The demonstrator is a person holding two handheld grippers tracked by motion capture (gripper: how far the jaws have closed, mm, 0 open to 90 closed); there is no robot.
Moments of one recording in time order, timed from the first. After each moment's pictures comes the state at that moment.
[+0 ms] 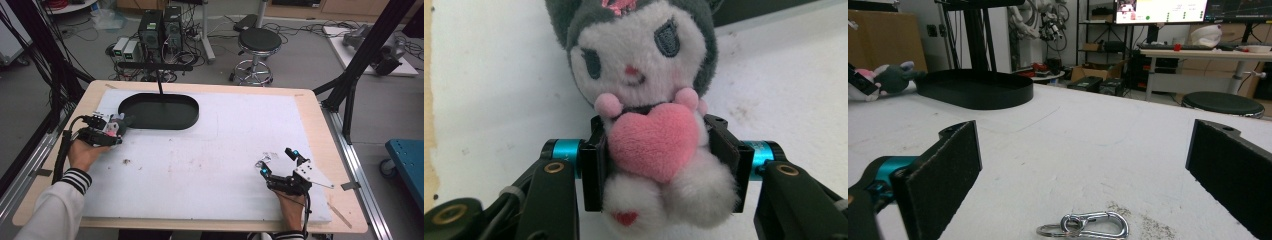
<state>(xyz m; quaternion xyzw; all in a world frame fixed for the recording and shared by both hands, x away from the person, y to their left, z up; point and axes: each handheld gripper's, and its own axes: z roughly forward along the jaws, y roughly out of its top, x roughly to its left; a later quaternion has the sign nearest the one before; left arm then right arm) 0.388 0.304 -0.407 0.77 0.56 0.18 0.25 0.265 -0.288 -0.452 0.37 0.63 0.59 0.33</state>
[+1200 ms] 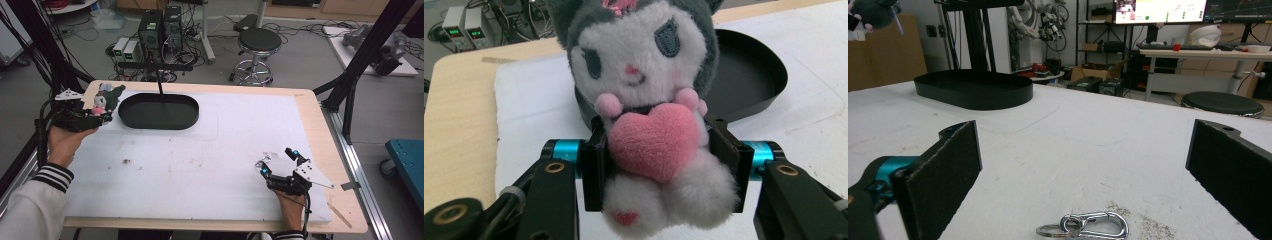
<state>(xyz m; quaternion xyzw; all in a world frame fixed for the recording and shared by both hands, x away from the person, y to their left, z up) 0.369 0.316 -0.324 0.73 0.50 0.24 0.41 0.265 -0.288 -0.452 0.37 0.63 0.59 0.34</state>
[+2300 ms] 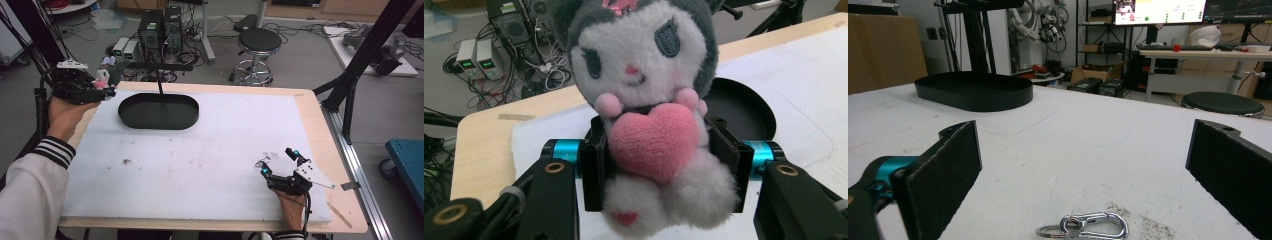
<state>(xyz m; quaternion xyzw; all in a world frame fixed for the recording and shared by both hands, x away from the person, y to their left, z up) 0.406 0.298 -0.264 0.74 0.48 0.26 0.40 0.265 -0.289 -0.452 0.37 0.63 0.60 0.33</state>
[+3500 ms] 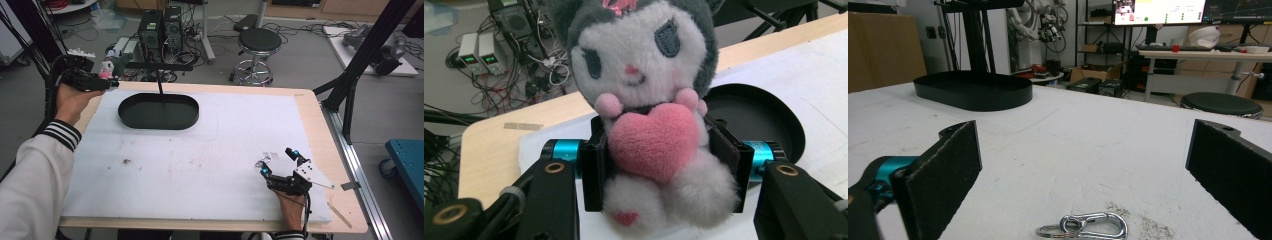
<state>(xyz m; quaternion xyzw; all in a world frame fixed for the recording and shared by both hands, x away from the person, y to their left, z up) 0.448 0.301 -0.263 0.74 0.49 0.25 0.39 0.265 -0.288 -0.452 0.37 0.63 0.60 0.33</state>
